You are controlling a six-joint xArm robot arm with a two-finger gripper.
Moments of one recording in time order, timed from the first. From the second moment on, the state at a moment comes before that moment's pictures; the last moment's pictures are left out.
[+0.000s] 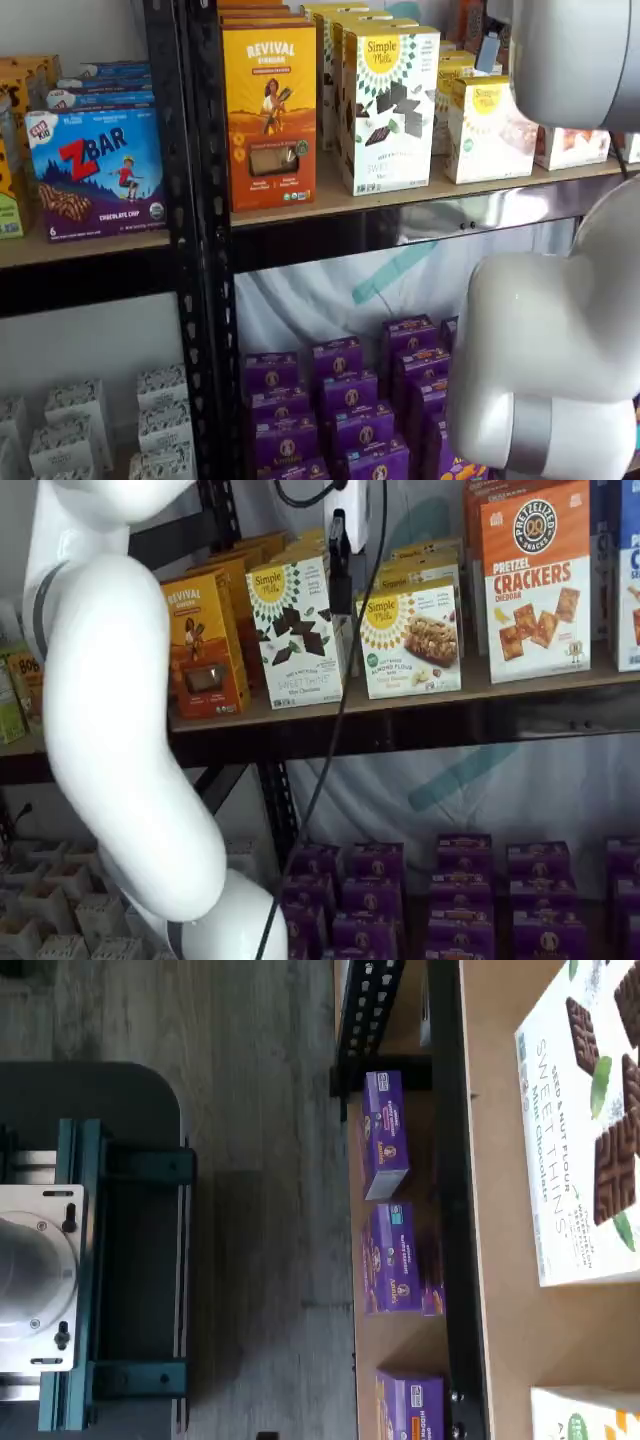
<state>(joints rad) -0.49 -0.35 -1.53 0.23 1.92 -1.98</state>
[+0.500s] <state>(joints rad) -0.50 -0.34 -1.55 0.23 1.92 -1.99</state>
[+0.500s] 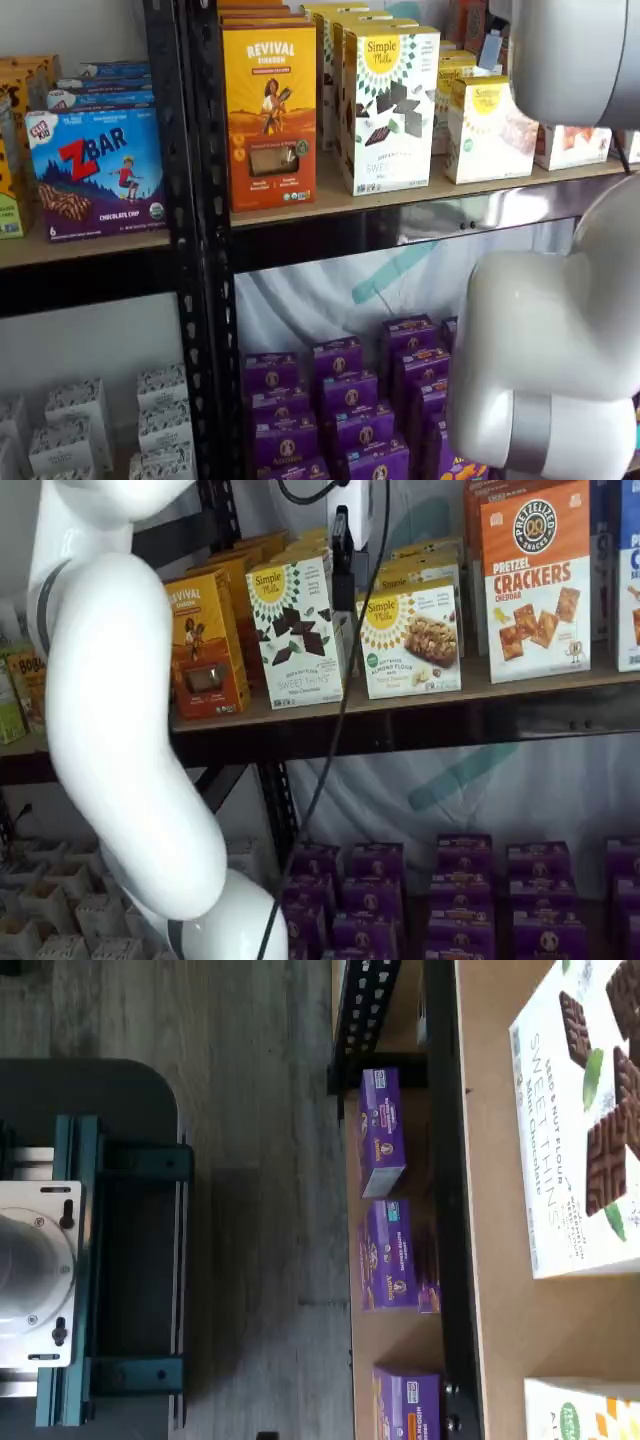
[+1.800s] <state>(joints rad) -0.47 -0.28 -1.48 0.27 1.63 -1.99</state>
